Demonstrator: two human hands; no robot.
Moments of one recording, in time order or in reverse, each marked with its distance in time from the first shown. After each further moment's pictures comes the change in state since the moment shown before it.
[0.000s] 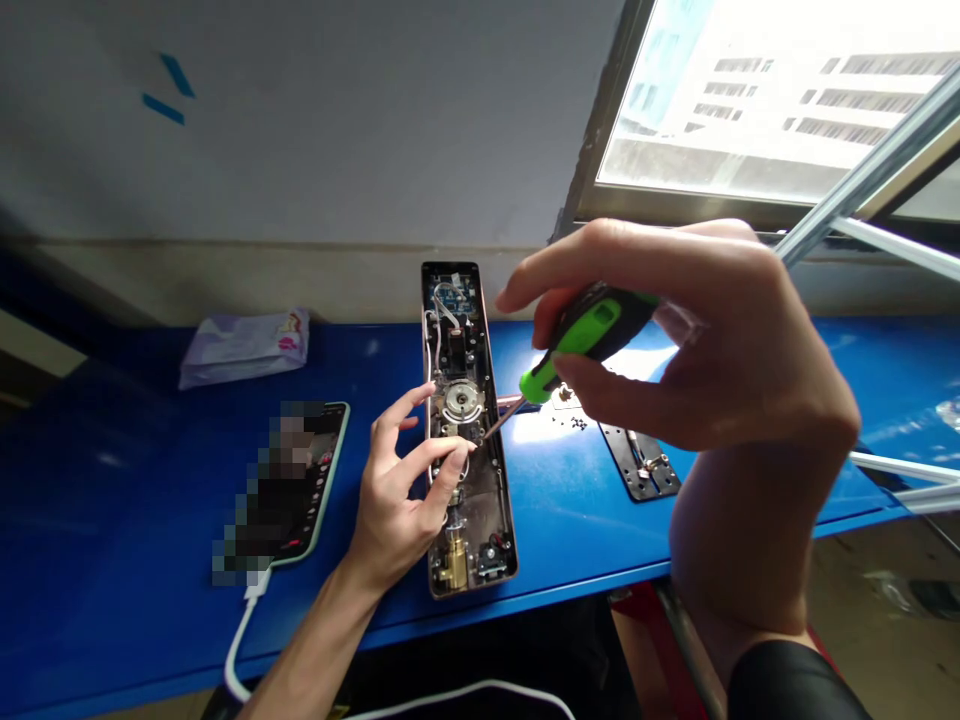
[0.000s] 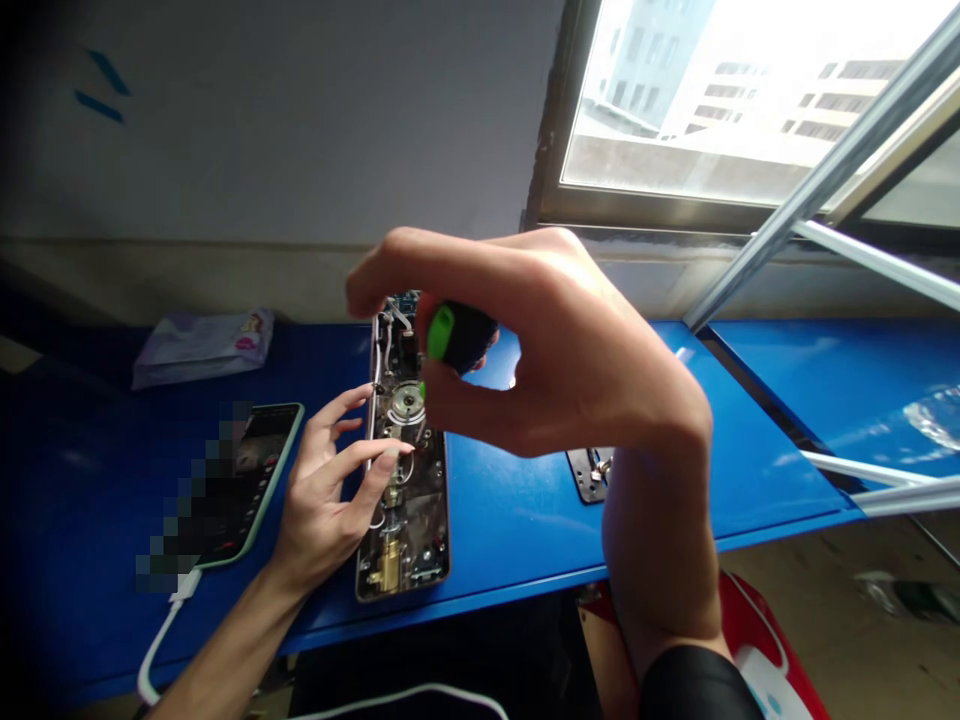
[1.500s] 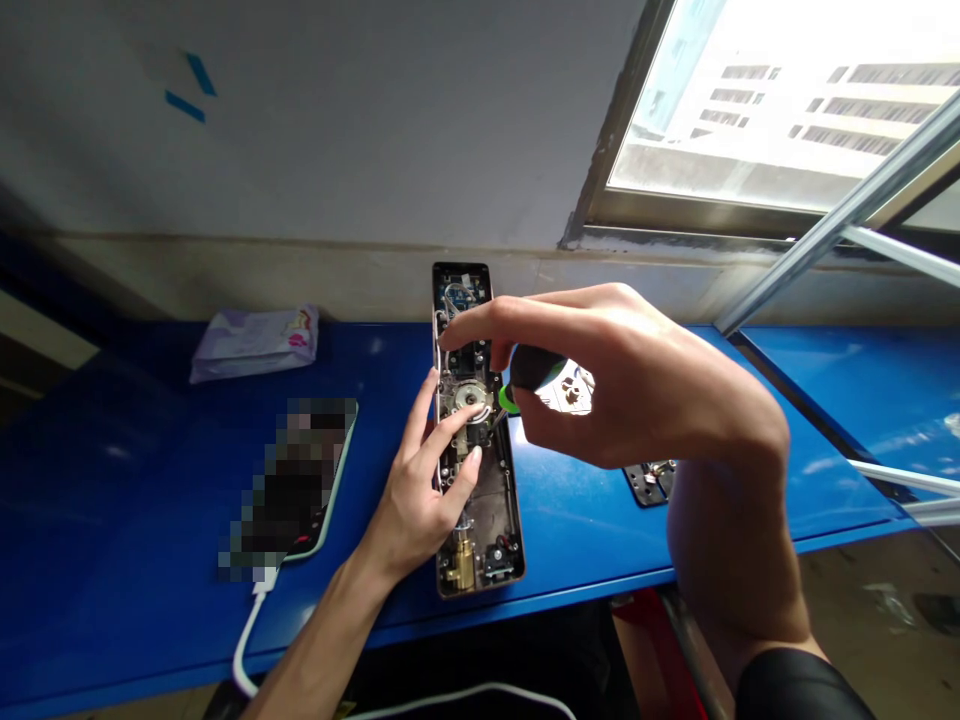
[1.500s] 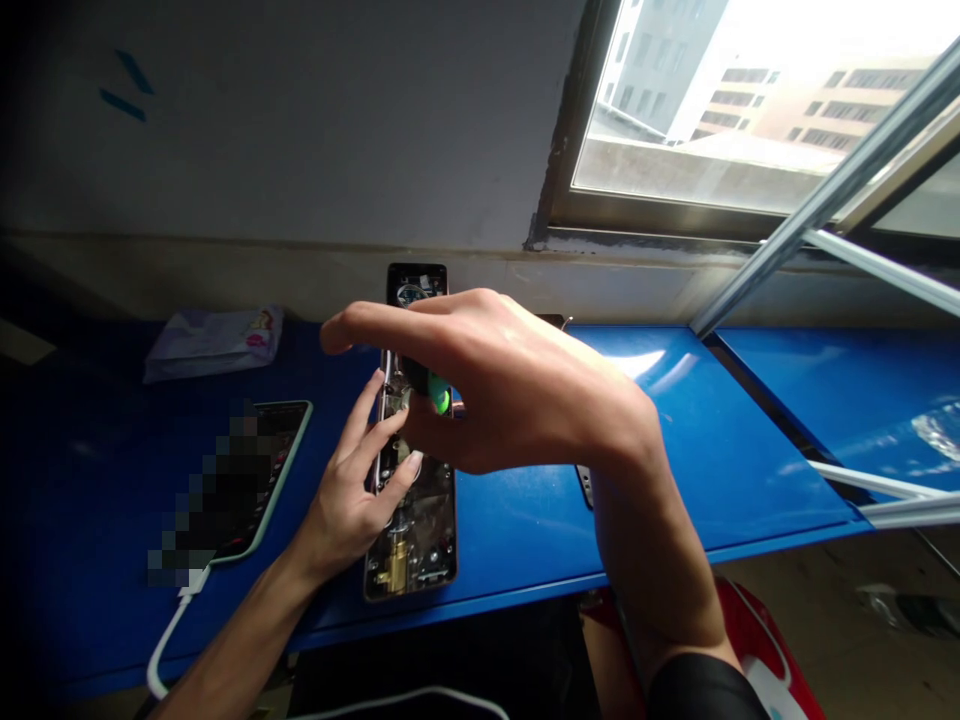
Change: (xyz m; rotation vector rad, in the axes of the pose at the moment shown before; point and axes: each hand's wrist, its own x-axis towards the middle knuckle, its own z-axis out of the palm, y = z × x) left_hand -0.001 -0.001 0.002 -0.052 -0.213 -0.234; right_hand 0.016 0.006 0.034 0.024 -0.116 -0.226
